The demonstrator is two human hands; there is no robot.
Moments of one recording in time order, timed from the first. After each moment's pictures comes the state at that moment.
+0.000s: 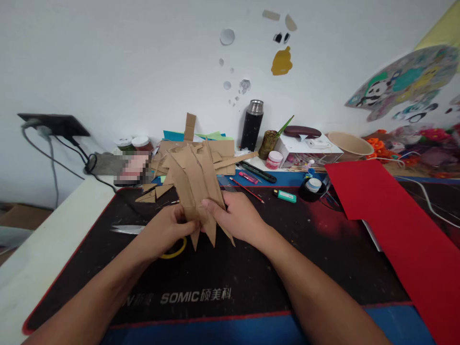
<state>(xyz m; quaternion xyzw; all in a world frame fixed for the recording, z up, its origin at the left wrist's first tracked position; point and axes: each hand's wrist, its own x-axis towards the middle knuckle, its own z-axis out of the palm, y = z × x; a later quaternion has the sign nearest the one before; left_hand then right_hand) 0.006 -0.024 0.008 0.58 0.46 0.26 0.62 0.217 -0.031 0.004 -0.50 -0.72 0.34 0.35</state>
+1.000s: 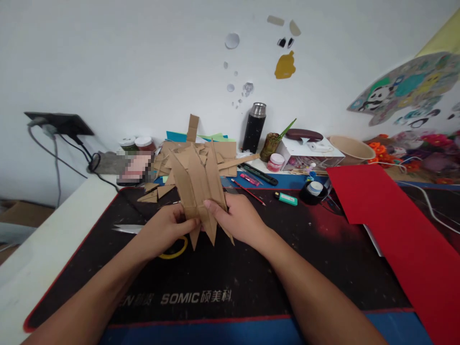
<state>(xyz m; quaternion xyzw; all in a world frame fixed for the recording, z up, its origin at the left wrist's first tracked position) 0.002 -0.022 0.009 0.63 0.48 0.24 0.56 0.216 -0.033 0.006 -0.50 -0.73 0.33 0.33</state>
